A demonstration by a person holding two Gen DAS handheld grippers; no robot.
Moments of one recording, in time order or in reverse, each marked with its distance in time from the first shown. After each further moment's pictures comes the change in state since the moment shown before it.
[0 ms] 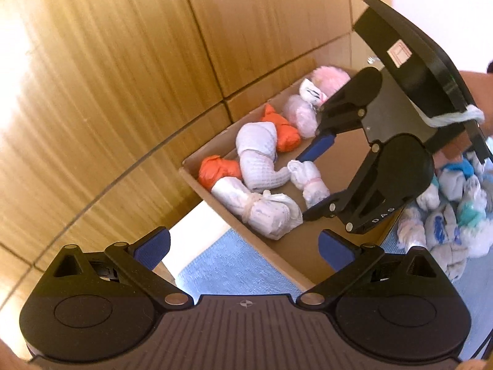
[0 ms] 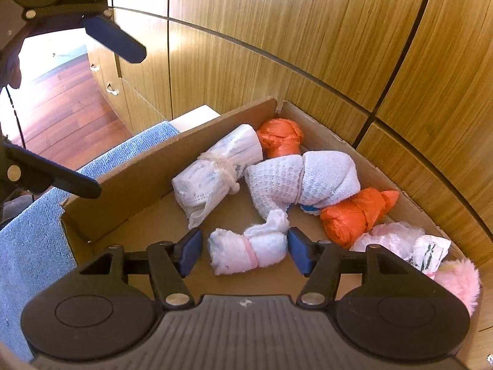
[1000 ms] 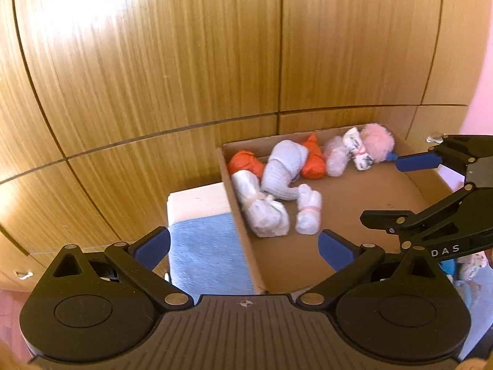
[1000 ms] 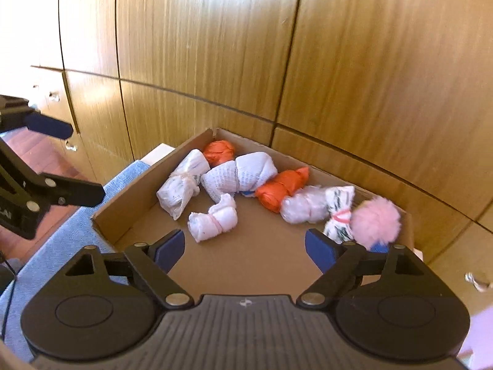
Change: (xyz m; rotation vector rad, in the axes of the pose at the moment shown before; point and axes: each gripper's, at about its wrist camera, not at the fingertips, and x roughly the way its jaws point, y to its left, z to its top) left arm -0.045 -0.032 0.003 -0.473 -0.022 0.167; right arm -0.084 -0.003 -0.036 0.254 -0.126 -0.186
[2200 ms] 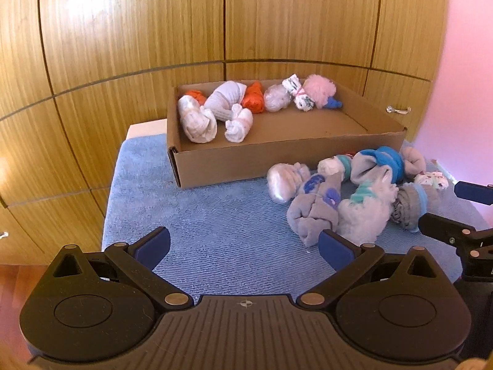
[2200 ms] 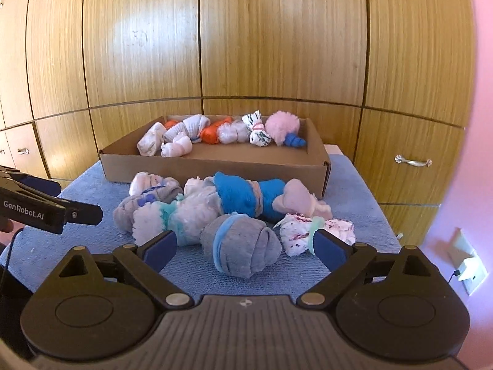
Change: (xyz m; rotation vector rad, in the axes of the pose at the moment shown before) left arm -0.024 -0.061 -0.126 -0.022 -0.067 -0.053; right arm -0.094 0.020 -0.177 0.297 -0.216 -0.192
